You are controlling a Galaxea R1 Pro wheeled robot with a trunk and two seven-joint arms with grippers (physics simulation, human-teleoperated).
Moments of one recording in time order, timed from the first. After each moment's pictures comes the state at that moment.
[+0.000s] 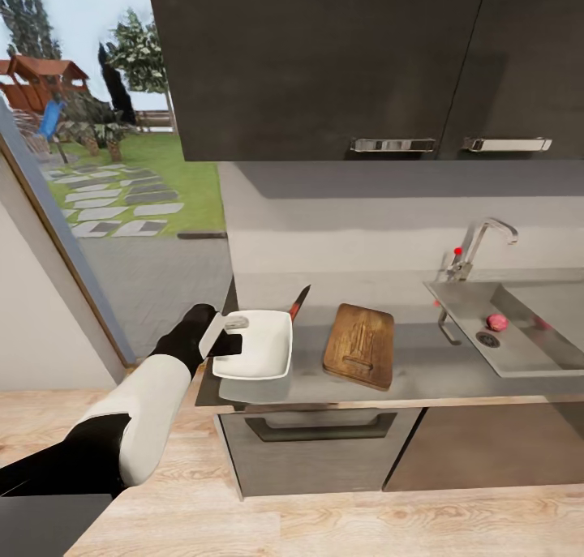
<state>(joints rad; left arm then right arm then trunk) -1.12 -0.14 0.17 -0.45 -0.03 0.94 0.13 0.07 -0.05 -0.02 -0.09 0.01 -0.13 0.00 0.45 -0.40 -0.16</state>
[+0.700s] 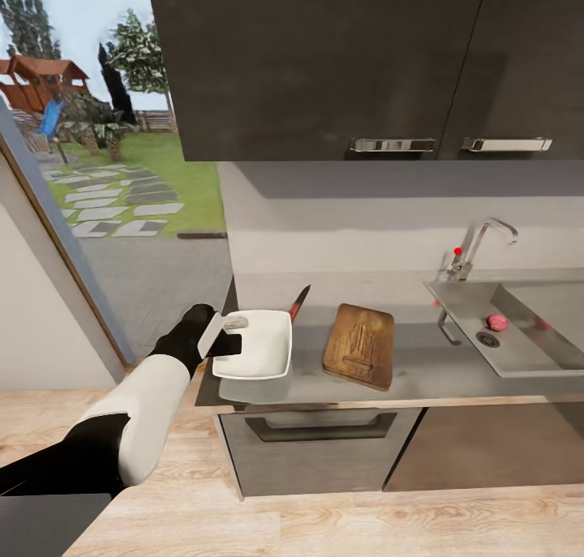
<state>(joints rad) -1.12 -0.14 0.17 -0.45 -0.01 0.94 0.13 0.07 -0.05 -0.02 -0.09 0.01 -0.13 0.00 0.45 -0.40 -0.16</state>
